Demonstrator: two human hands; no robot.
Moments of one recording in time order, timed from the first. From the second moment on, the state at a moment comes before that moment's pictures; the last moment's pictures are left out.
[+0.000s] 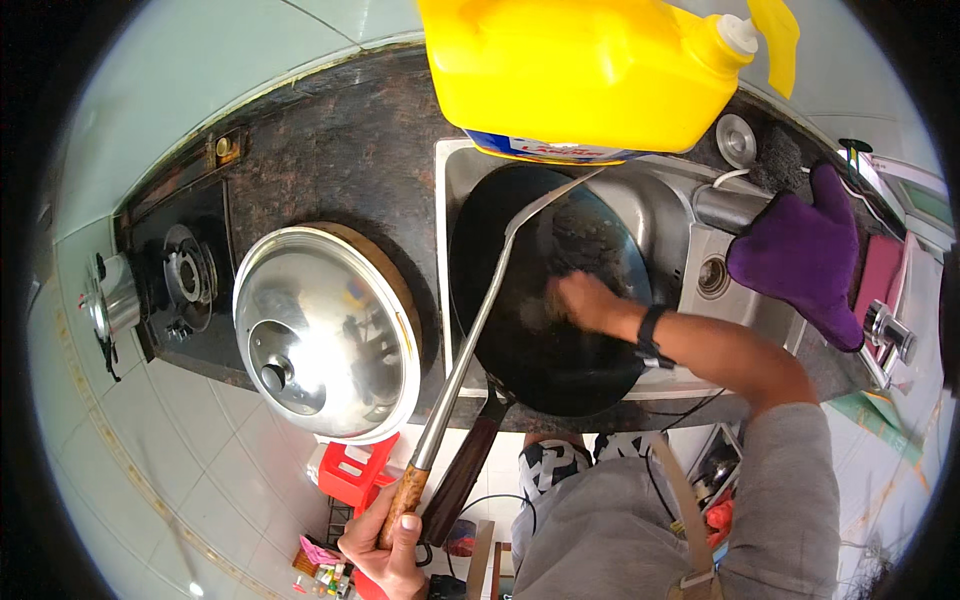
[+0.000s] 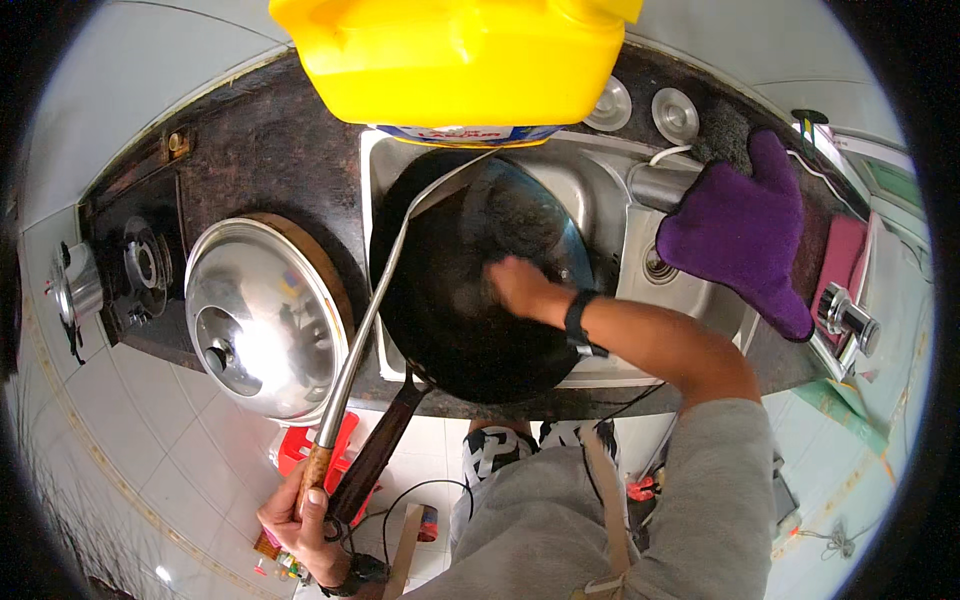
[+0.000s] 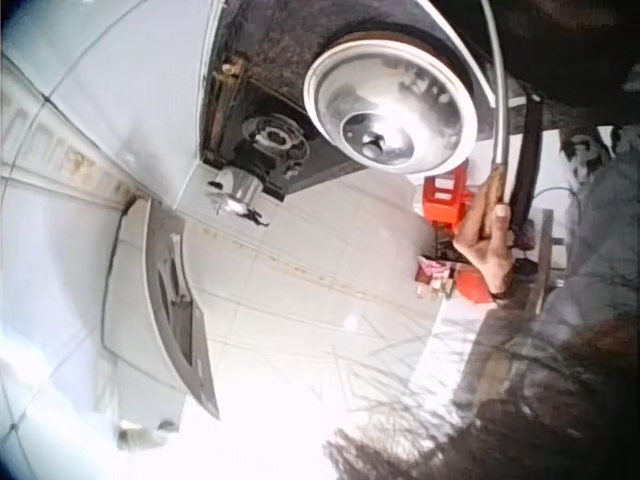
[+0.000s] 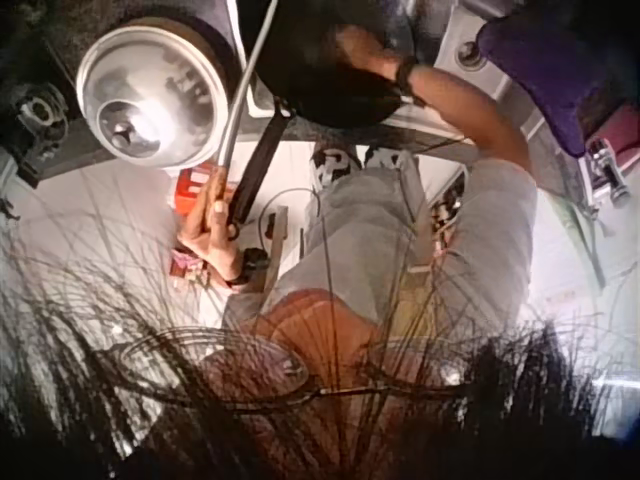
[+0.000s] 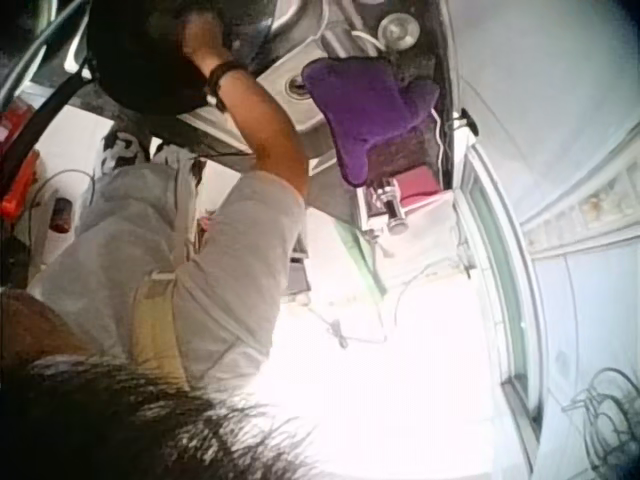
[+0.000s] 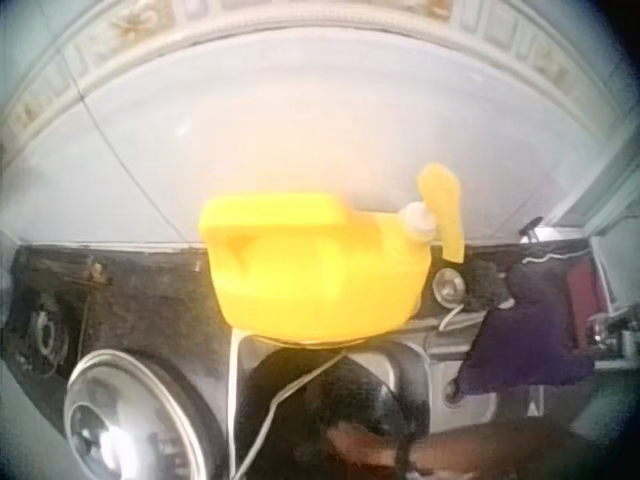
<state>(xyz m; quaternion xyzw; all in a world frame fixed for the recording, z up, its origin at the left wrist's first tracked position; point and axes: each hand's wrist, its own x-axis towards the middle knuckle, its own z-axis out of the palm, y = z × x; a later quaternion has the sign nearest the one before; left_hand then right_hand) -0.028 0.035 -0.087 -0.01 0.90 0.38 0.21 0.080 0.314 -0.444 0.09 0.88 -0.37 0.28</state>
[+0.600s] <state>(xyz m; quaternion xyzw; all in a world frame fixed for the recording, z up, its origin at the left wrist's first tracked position) -0.030 0.045 -0.086 0.00 0.89 0.38 0.23 0.012 0.356 -0.487 0.16 0.89 -0.42 0.04</state>
